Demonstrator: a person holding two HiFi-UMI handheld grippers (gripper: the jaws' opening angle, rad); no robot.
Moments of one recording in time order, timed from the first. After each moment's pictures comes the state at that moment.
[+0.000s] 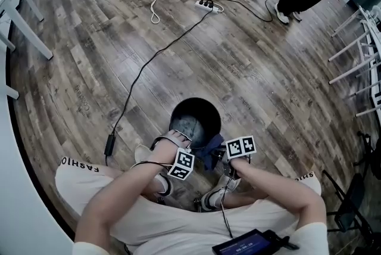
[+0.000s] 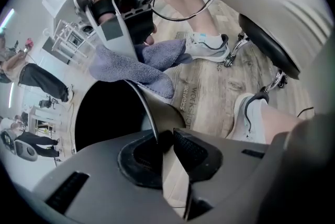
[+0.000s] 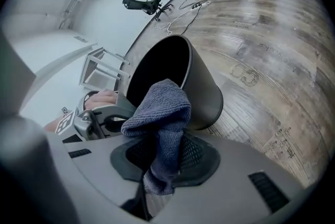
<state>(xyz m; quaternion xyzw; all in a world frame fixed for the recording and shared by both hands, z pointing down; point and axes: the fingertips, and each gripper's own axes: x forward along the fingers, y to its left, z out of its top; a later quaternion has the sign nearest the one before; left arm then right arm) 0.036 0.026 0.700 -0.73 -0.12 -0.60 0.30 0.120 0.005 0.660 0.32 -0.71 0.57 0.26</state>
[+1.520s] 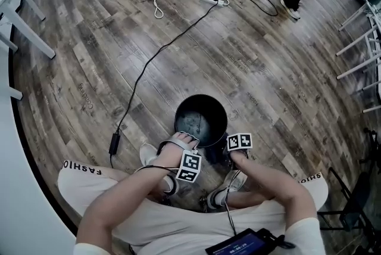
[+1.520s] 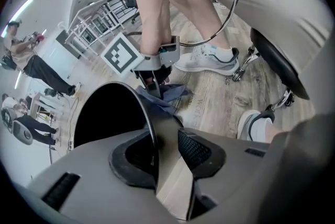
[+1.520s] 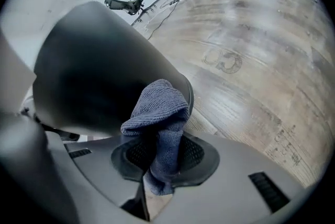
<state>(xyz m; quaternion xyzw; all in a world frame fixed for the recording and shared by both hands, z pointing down) 0.054 0.028 0.697 -0.77 -0.08 -0.57 0.25 0.159 -0.015 0.791 0.39 -0.66 0.58 0.27</state>
